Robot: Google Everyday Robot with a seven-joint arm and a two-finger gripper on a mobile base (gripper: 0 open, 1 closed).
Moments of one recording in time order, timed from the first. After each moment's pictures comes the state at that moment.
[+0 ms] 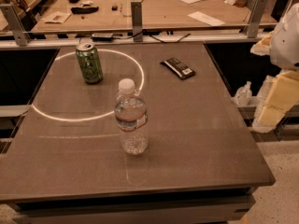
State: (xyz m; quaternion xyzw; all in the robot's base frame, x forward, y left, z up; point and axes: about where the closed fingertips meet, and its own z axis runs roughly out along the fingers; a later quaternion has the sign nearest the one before) arm 0.438 -0.217 0.977 -0.60 0.78 -0.03 0.16
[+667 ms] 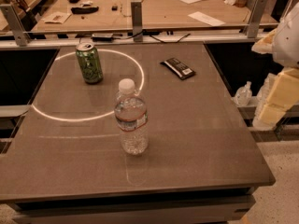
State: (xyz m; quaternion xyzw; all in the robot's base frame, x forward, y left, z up) arm 0.440 -0.218 0.979 -0.60 0.78 -0.03 0.17
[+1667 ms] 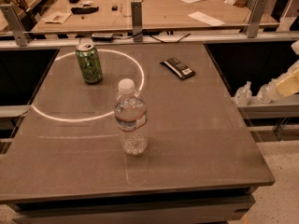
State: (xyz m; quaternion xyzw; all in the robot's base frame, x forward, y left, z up) arm 0.486 -0.289 0.981 -0.41 0.84 0.11 0.34
